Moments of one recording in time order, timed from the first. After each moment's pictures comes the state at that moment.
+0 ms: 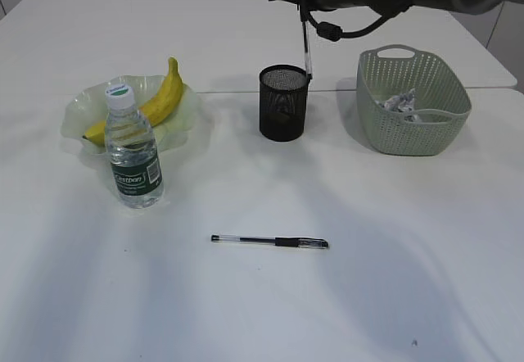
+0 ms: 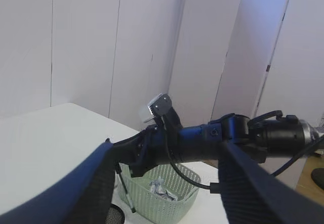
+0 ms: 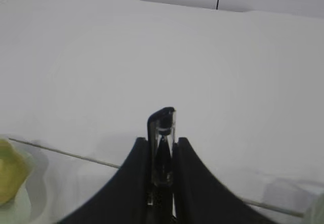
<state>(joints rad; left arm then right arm) 0.10 1.40 -1.17 -1.74 1.06 1.62 0.32 2.16 -1.90 -0.54 0.22 0.54</state>
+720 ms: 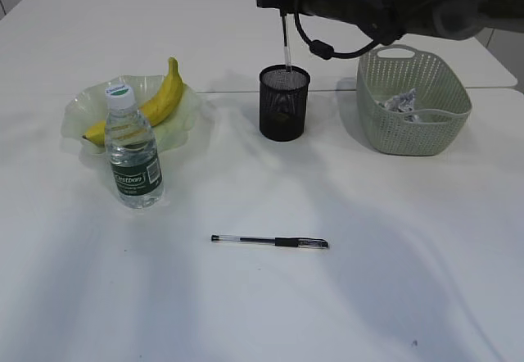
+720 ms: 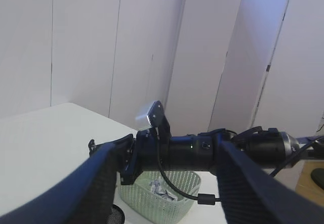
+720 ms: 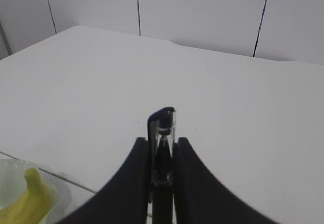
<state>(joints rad) 0.10 1.40 -1.17 -1.74 1.06 1.62 0.30 2.23 -1.90 -0.58 -0.07 0.54</state>
